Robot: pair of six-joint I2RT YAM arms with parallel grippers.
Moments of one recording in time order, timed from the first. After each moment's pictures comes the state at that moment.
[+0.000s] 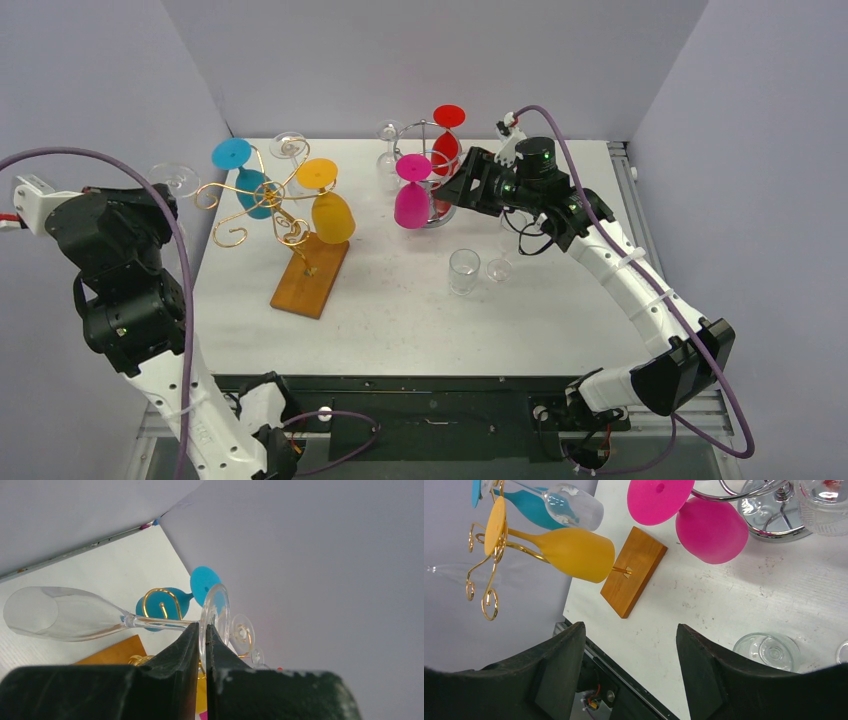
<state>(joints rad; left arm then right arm) 0.50 0.90 1.64 -0.92 0.01 -0.89 0.52 1.39 1.43 -0.48 -0.34 0.69</state>
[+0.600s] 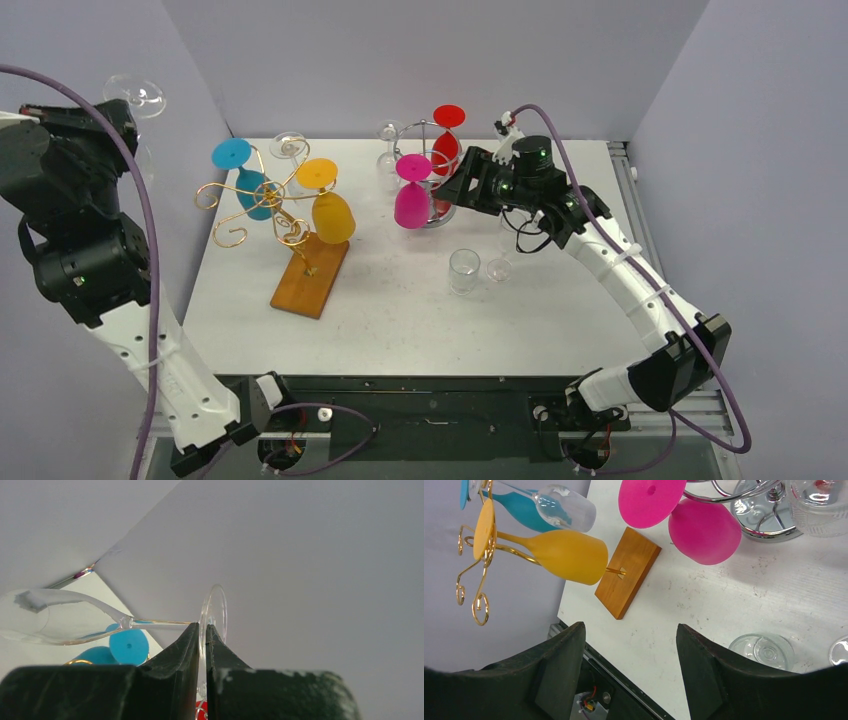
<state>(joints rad) 0.50 1.18 2.08 -0.85 0.07 -0.93 0.52 1.40 1.44 -0.50 -0.32 0.68</state>
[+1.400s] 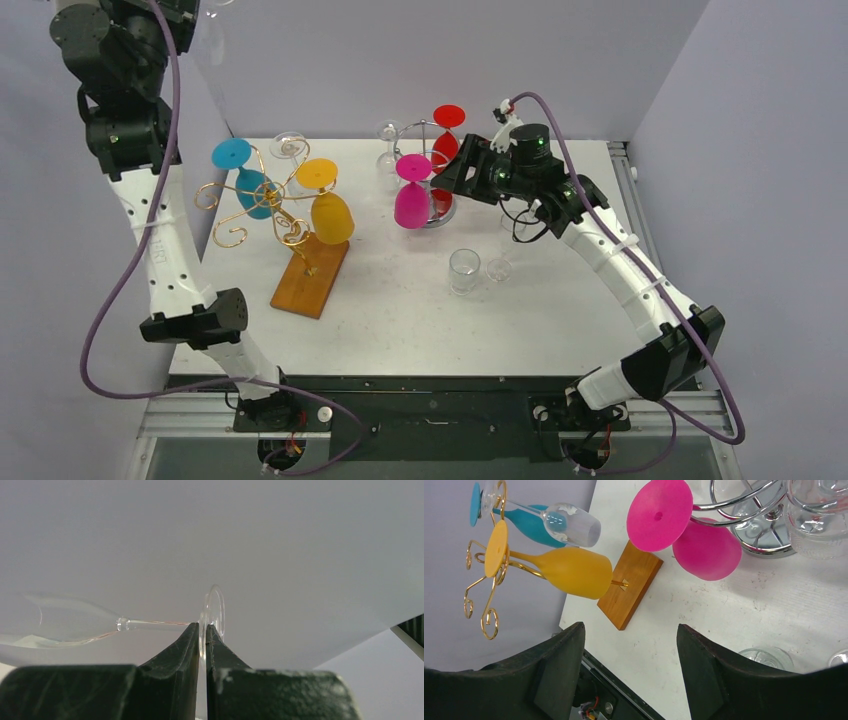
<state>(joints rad) 0.22 1.73 2.52 -0.50 0.19 -1.01 0.52 1.46 1.53 -0.52 -0.31 0.68</state>
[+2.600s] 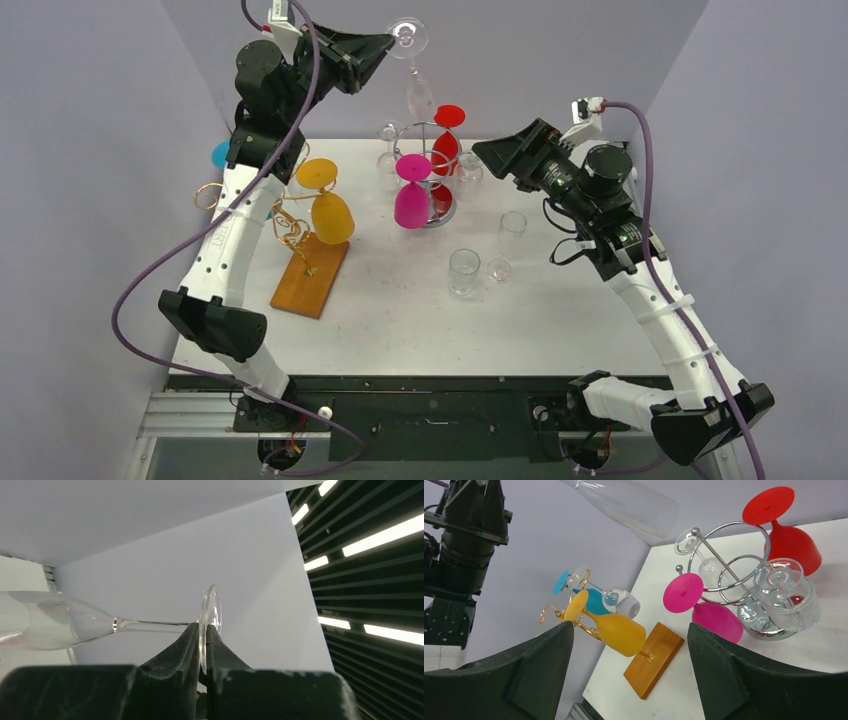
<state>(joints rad) -0.29 1.70 2.07 -0.12 0.37 -1.44 0.41 1.14 1.35 -0.21 -0.21 0.76</state>
